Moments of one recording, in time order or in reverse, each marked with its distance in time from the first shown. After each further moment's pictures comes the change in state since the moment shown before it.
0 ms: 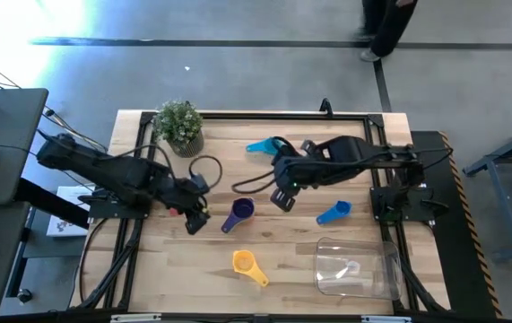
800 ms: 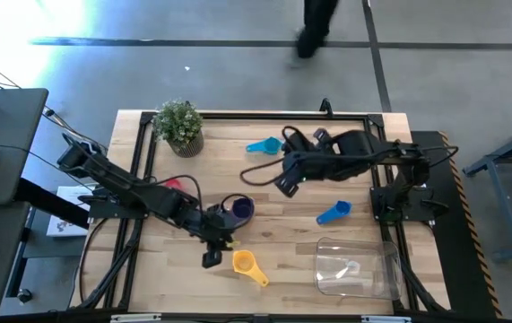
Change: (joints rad) left arm -0.117 0.288 0.000 0.374 0.029 0.288; right arm -0.012 -0.043 -0.001 -0.040 0.188 0.069
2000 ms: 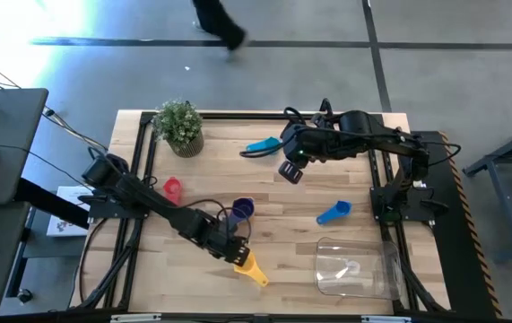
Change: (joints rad) left arm -0.032 0.273 0.000 0.053 0.035 -1.002; right arm -0.139 -0.016 0.000 0.000 -0.129 -0.240
